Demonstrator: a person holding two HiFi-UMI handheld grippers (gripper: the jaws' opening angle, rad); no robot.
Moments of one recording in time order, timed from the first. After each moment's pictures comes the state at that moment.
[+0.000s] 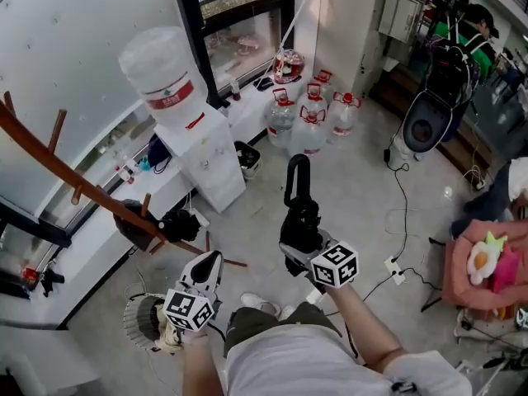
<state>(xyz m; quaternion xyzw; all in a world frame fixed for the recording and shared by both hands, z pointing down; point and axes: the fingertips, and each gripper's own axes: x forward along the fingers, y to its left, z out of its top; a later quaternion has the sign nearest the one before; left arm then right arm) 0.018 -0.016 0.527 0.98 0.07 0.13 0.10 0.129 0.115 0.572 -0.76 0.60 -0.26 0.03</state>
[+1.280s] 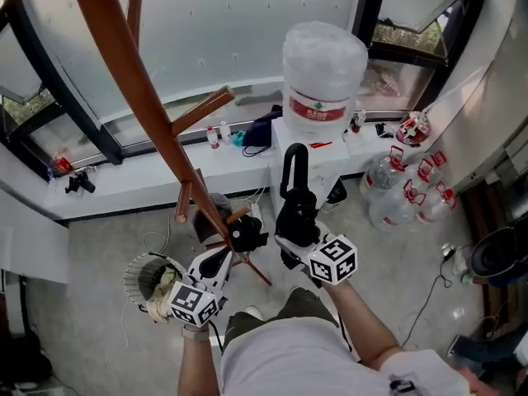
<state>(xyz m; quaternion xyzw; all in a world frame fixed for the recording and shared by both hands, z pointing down) -0.016 -0.215 0.521 0.97 -0.18 0.08 0.11 0.121 -0.201 0.536 -0.55 0.81 -0.21 -0.05</state>
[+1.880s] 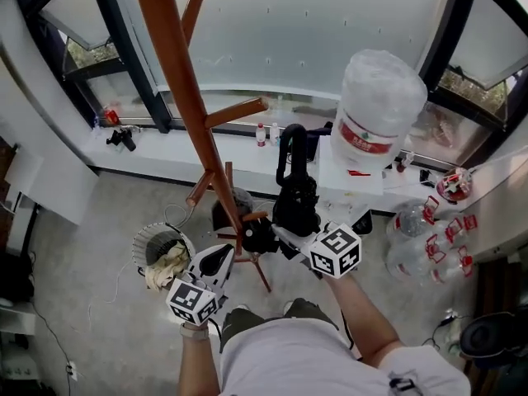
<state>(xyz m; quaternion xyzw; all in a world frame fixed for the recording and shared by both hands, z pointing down) -0.021 -0.207 0.497 0.94 -0.33 0.06 0.10 0.100 -0.256 0.474 -0.39 0.91 -0.14 -0.08</state>
